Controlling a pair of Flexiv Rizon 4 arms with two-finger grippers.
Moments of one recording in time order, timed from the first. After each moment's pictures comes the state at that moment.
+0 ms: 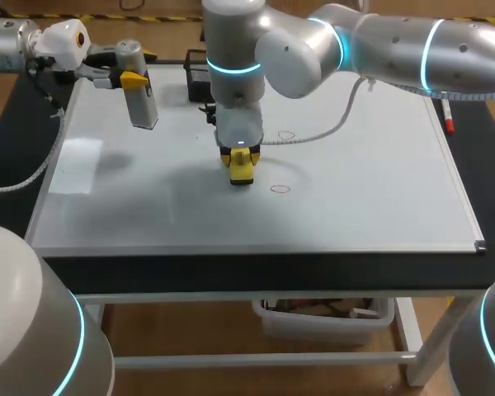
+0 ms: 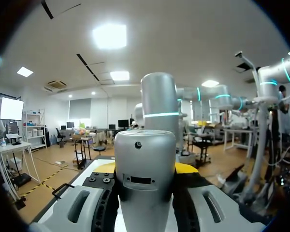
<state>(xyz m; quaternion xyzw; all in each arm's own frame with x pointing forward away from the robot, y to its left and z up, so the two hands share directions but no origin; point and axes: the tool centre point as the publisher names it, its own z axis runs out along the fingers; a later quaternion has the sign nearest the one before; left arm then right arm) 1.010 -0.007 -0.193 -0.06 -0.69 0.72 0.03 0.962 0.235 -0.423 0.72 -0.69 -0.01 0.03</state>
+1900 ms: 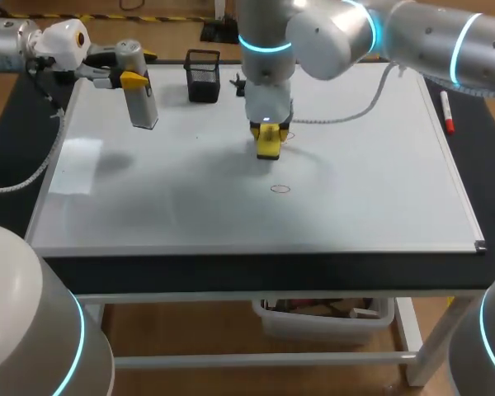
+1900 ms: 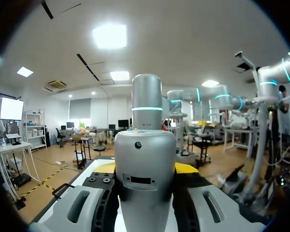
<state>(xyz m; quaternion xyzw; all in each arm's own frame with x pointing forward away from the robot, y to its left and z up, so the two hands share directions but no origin) 1.010 -0.007 -0.193 -0.06 -0.69 0.72 0.03 1.017 0.164 -0.390 0.65 -0.76 0.02 0.00</state>
